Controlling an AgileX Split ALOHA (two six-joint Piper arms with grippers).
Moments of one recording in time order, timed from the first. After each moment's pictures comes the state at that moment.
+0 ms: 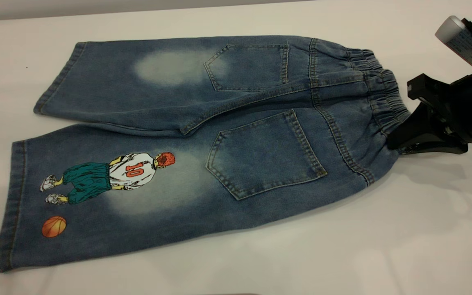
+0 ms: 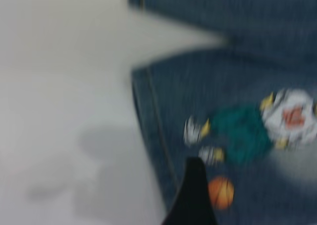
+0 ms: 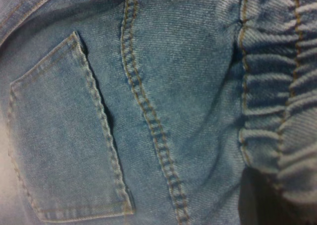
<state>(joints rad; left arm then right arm) -0.12 1.14 -0.52 -0.03 0.39 -0.16 -0.04 2.10 -0.67 1.82 0.59 -1.54</state>
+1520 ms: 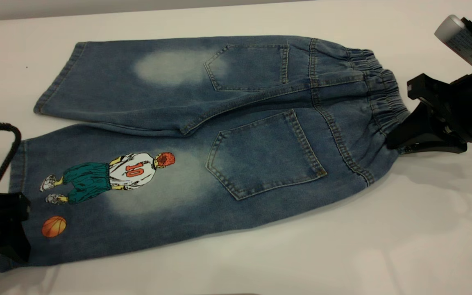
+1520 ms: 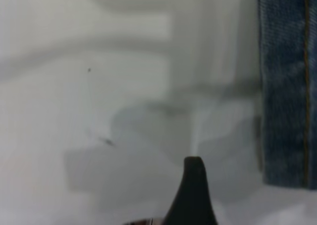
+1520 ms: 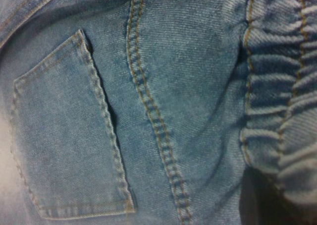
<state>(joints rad) -0.12 1.79 -0.35 -0.03 0.01 -0.30 -0.04 2.10 -0.67 1.82 0.60 -1.55</state>
